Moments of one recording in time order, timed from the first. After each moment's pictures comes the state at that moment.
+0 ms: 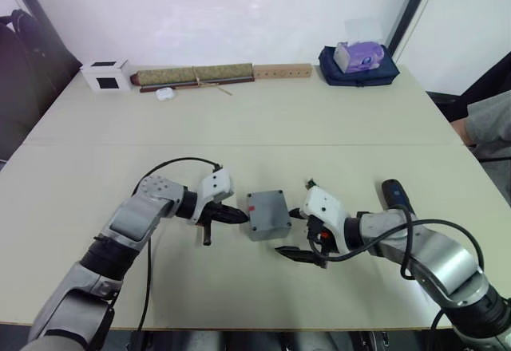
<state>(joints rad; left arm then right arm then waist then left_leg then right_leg) -0.53 0.58 -0.32 0.02 -0.23 0.54 -1.22 -0.27 -0.74 0.26 -0.62 0.44 0.97 0.73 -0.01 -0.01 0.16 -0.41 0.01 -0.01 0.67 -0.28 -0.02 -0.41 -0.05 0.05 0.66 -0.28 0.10</state>
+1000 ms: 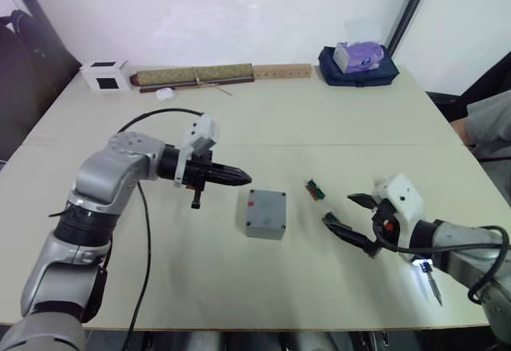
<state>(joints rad) -0.73 0.62 -0.19 -0.10 -0.49 0.76 -1.32 0.08 -0.71 -0.27 -0.73 0.53 0.98 0.61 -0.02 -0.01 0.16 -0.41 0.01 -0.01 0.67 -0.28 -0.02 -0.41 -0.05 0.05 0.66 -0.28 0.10</state>
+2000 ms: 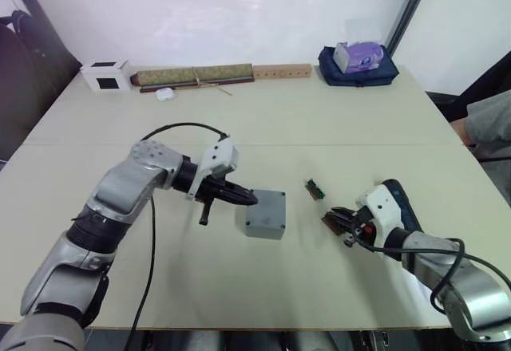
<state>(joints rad) -0.71 0.66 -0.31 -0.09 -0.38 0.64 -1.33 0.06 -0.63 -0.09 -0.52 0.38 0.72 0.54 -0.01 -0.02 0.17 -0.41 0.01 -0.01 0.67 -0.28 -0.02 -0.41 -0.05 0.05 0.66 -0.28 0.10</state>
